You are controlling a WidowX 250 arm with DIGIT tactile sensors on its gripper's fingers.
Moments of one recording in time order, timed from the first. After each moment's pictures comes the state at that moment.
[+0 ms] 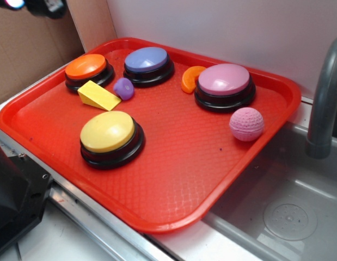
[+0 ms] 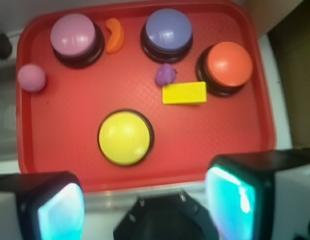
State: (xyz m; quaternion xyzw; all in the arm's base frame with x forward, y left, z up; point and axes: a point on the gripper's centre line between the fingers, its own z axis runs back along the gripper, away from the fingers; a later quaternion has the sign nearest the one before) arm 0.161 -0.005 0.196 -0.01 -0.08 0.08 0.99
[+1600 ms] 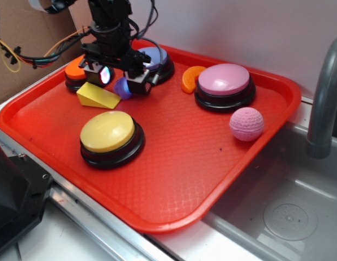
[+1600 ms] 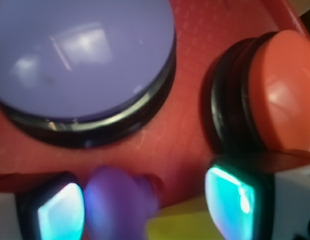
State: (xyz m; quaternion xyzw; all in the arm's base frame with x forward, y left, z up) arm 0.262 0.056 0.024 0.08 -0.06 0.21 0.97
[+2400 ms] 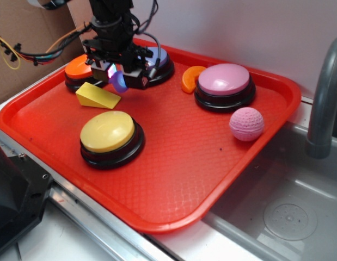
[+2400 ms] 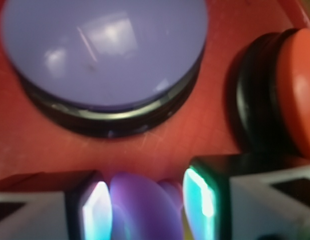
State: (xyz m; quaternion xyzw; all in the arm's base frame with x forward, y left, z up) arm 0.258 0.042 0.049 0.06 -0.07 0.19 0.98
